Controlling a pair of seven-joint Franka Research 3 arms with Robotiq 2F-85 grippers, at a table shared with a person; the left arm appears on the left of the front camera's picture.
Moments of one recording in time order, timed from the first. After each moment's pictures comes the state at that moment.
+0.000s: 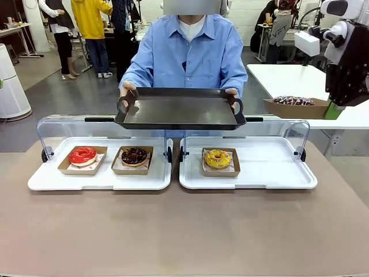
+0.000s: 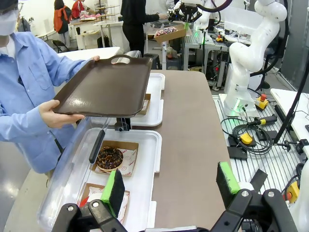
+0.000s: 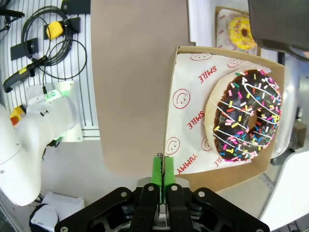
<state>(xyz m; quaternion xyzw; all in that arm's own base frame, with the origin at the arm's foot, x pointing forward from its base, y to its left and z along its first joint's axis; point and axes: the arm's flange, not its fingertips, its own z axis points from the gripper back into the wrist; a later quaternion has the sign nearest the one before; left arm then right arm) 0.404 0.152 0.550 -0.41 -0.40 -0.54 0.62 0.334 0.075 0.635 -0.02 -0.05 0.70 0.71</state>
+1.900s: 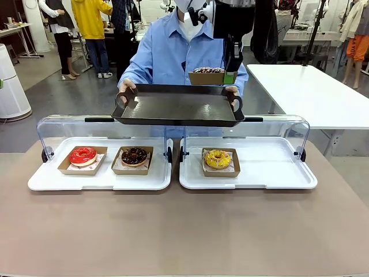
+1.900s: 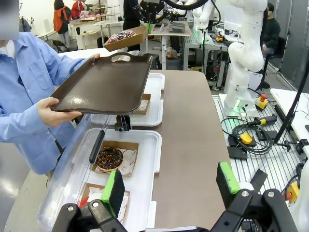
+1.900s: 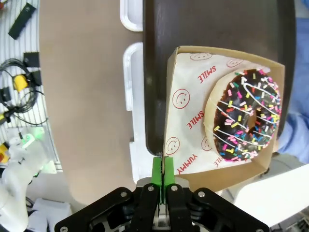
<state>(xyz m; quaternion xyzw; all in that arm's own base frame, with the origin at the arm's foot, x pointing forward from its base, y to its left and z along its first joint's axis) 0.404 0.152 0.550 -0.41 -0.40 -0.54 0.61 0.471 0.279 0.658 -0.06 -0.06 0.70 0.71</state>
